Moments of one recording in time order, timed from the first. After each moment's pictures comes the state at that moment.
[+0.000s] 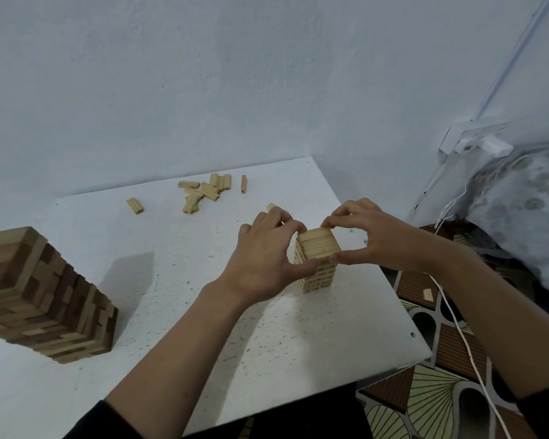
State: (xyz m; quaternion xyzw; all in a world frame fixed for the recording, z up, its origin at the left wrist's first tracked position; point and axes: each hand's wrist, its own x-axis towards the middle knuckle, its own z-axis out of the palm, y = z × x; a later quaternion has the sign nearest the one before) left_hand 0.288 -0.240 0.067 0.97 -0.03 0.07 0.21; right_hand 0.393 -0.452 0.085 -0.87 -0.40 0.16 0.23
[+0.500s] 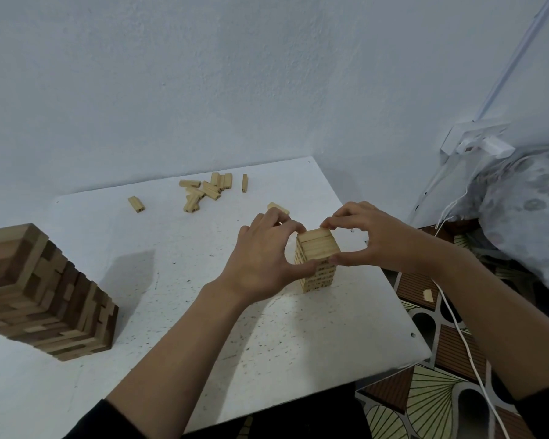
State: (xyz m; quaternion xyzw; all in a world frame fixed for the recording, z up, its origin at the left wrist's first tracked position) left_hand 0.288 -0.238 0.065 0.97 -0.01 0.06 0.23; right_hand 0.395 -0.453 0.079 -0.87 -0.40 0.16 0.25
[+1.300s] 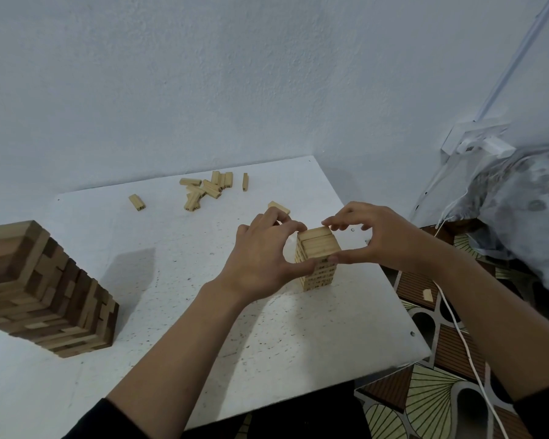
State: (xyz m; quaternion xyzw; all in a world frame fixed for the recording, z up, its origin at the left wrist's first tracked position) left_hand 0.287 -0.236 0.063 0.97 -0.01 0.06 0.24; right_hand 0.392 -0.455 0.079 -0.87 -0.38 0.13 0.30
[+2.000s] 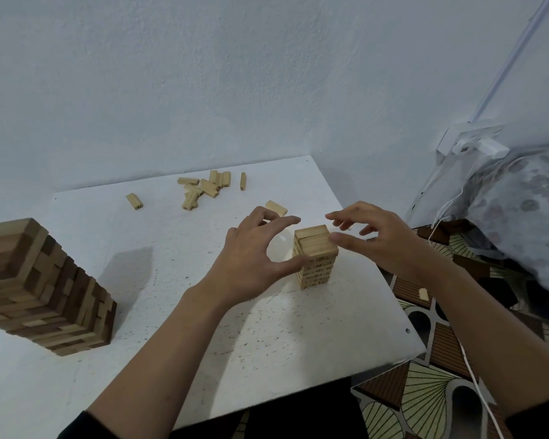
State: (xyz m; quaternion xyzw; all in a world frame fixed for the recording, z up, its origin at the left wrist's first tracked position) left_hand 0.271 -0.226 0.066 0.95 -0.01 0.08 0.31; right_hand 0.375 -0.460 0.073 -0.85 -0.32 0.11 0.40
